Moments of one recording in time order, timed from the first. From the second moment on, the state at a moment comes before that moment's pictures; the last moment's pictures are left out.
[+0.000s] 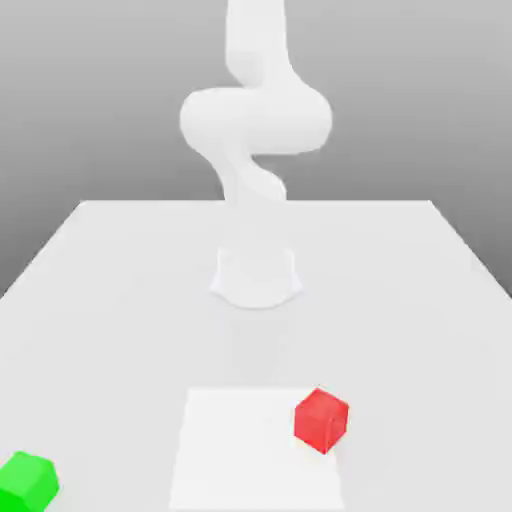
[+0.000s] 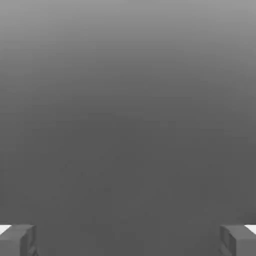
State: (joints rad) arm 0.02 -0.71 0.00 -2.35 -0.02 2.35 0.74
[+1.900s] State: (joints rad) arm -0.21 0.38 -0.28 -2.23 0.20 2.58 0.34
